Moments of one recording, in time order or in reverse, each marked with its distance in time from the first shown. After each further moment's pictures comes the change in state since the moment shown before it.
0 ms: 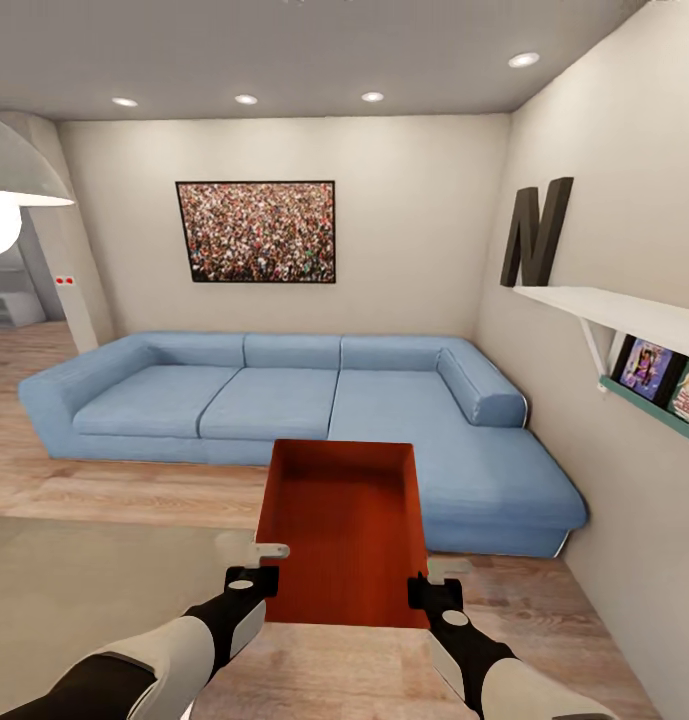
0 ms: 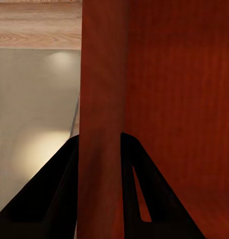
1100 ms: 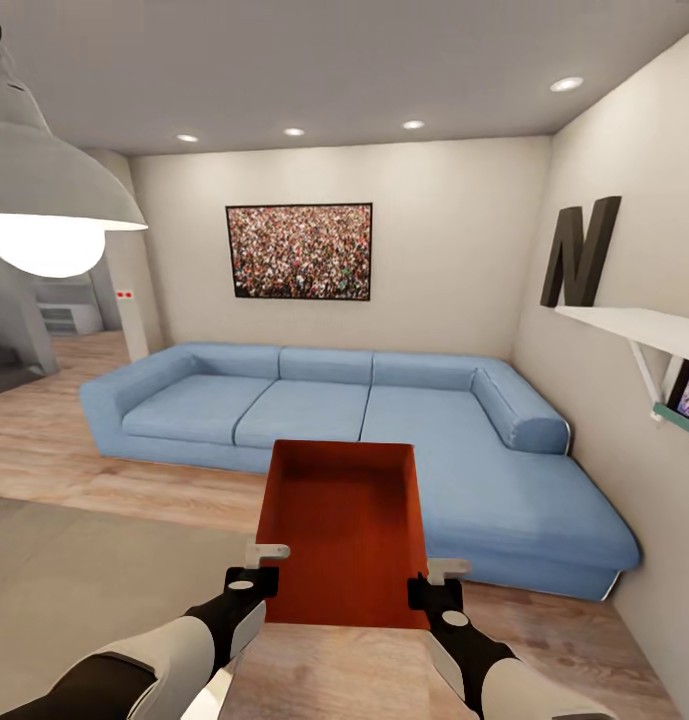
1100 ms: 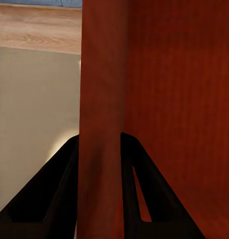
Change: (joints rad) left arm 0.000 0.000 0.001 0.003 0.000 0.000 0.000; right arm 0.000 0.000 0.000 0.002 0.000 0.001 0.000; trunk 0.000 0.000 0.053
